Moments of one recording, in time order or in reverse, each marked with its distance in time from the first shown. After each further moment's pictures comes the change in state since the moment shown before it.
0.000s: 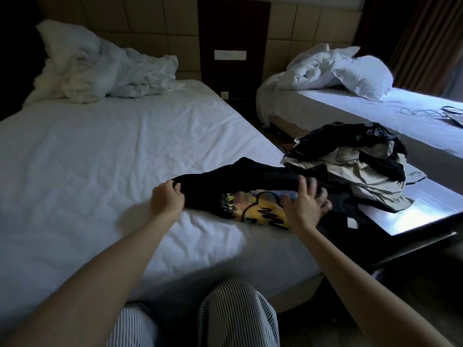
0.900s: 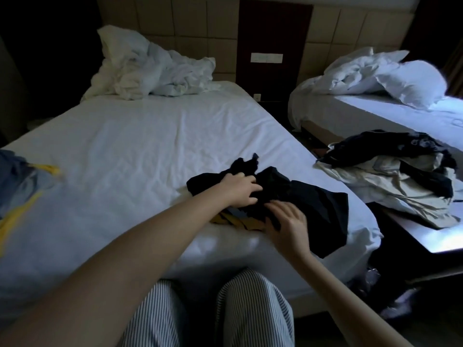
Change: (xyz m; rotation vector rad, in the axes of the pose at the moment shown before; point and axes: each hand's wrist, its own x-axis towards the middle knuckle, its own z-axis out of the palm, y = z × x) left_hand -0.023 0.076 -0.040 0.682 -0.601 0.826; right_hand -0.087 -0.045 0.017 0.204 0.020 -0.748
